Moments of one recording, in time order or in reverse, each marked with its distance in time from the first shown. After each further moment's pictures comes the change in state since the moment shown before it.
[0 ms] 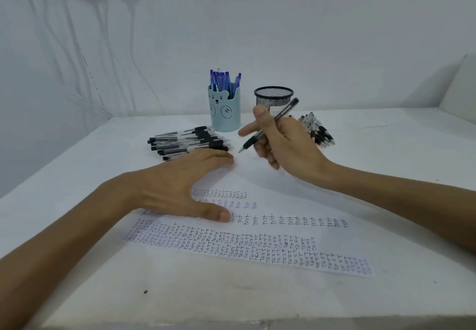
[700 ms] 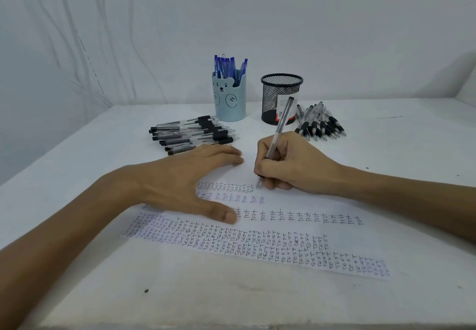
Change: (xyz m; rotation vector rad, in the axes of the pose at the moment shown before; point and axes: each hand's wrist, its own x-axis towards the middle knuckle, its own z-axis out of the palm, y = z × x) left_hand 0.003 0.001 0.003 -0.014 -0.048 0.011; right_hand -0.021 0.012 0.000 0.060 -0.350 0.116
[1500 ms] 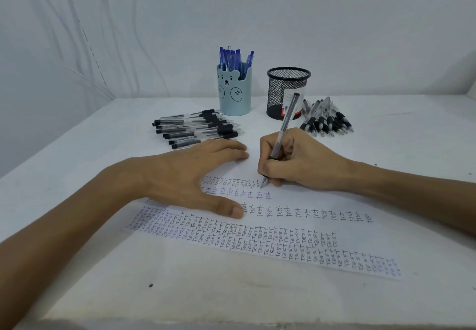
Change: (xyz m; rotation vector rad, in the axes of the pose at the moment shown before) left_hand -0.002 0.006 -0.002 0.003 -0.019 -0.020; right_hand 0.001 -0.002 0.001 -0.034 -0.076 -0.039
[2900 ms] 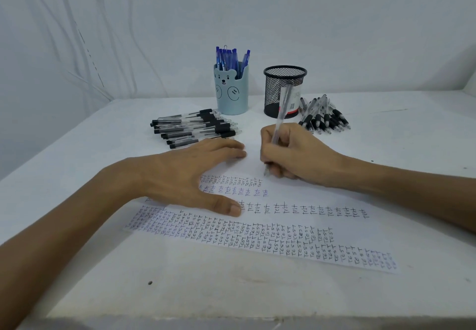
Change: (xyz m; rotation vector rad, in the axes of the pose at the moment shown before) left_hand 0.003 -0.004 0.001 -0.007 0.008 0.029; right_hand 0.004 0.000 0.002 0.021 0.159 0.073
